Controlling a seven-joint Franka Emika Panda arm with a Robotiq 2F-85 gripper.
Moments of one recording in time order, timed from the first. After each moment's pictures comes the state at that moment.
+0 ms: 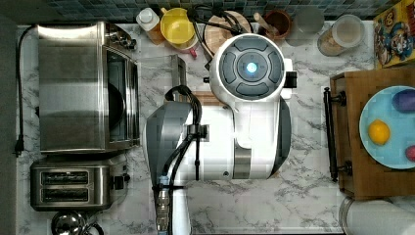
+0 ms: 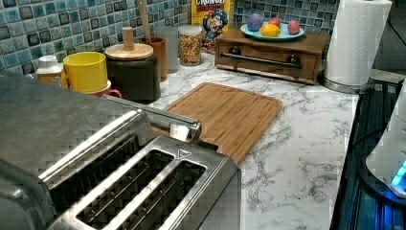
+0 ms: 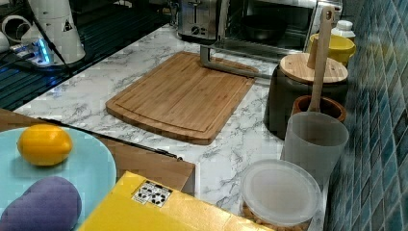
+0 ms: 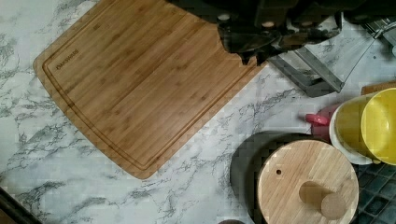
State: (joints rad) arm 0.00 0.02 -0.02 -1.71 0.01 0.24 0.00
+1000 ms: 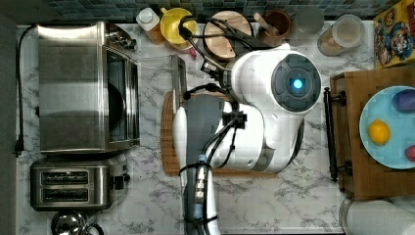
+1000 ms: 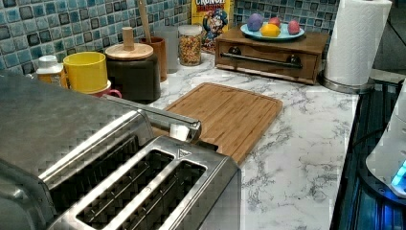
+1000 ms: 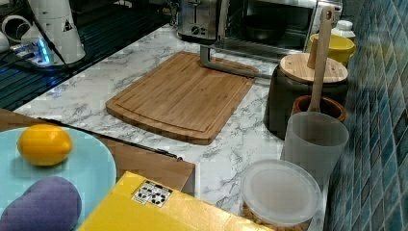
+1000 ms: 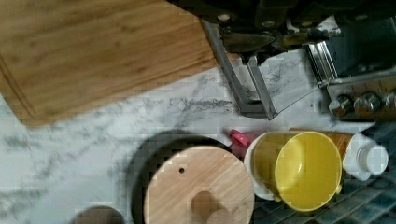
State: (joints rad) arm -0.03 0.03 -0.06 -1.86 0.30 0.49 -0.64
